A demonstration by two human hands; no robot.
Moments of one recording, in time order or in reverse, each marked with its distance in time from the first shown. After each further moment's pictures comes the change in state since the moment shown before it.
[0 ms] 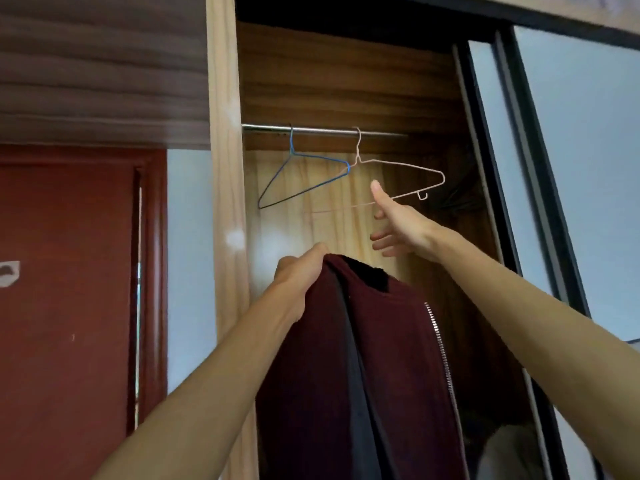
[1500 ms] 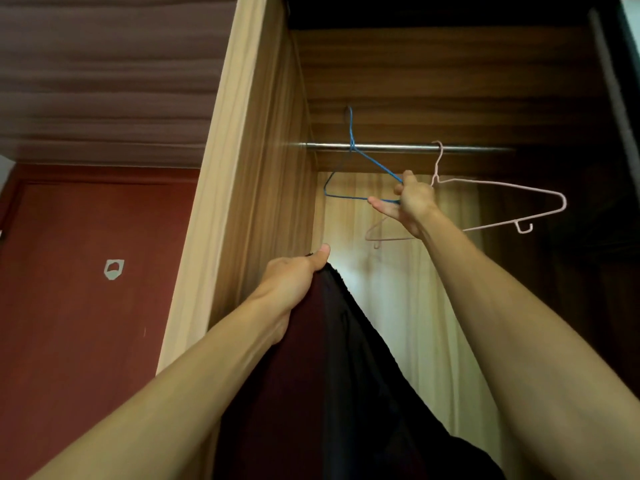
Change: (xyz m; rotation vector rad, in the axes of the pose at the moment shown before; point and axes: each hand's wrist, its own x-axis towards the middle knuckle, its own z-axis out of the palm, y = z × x) left_hand 0.041 0.021 0.000 -0.088 0.299 0.151; right_hand 0.207 -0.039 0.038 0.907 -0.046 -0.185
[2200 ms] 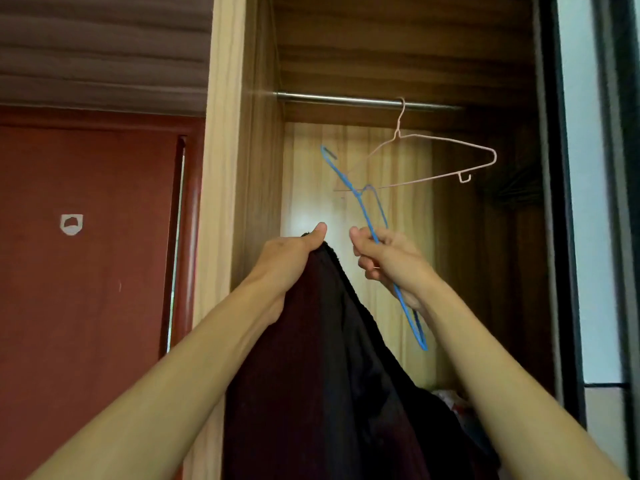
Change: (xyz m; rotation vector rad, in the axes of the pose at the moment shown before) left_hand -0.065 -0.019 -0.019 0.037 -0.164 -0.047; right_hand -0.220 0.042 -0.038 -0.290 -0.226 0.094
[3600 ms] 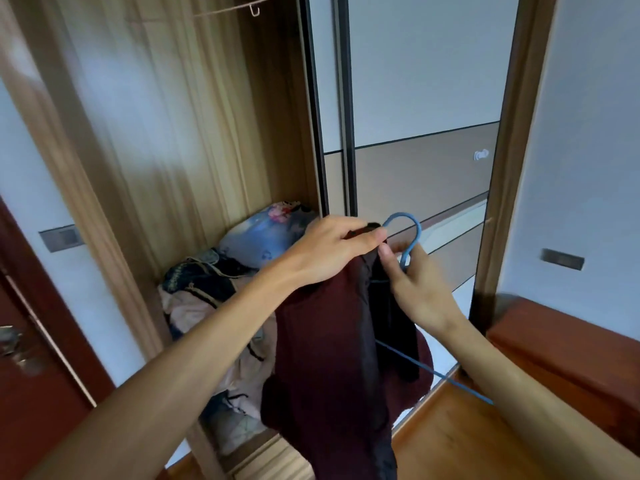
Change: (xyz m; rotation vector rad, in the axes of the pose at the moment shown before) left_hand -0.306 -0.079 0.094 0.296 -1.098 0.435; right_hand -0.490 -0.059 0.002 -0.886 0.699 0.367
